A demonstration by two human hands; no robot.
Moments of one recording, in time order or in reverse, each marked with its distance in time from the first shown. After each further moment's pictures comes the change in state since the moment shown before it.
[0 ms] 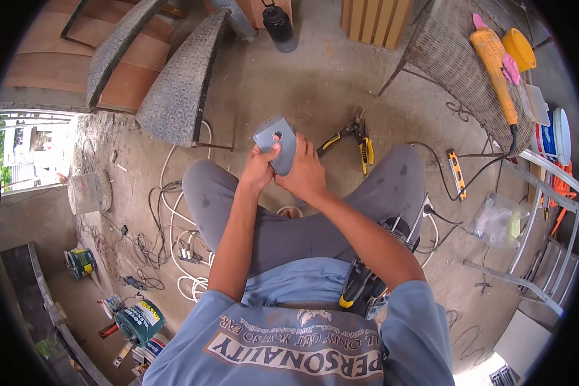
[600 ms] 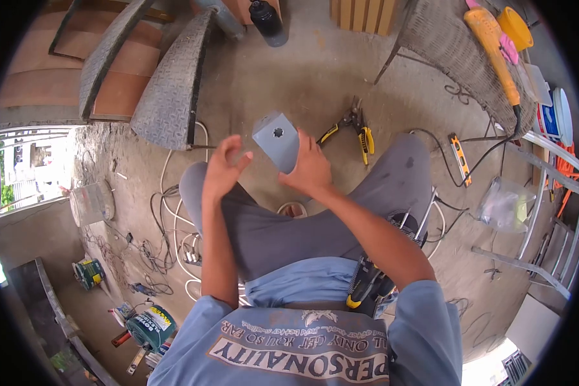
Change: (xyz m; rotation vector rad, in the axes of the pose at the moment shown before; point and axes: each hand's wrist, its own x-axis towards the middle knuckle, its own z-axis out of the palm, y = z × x) left_hand -0.038 0.067 -0.029 1.237 0.105 0.144; right_hand -0.006 0.012 -0.006 -0.012 0.024 0.028
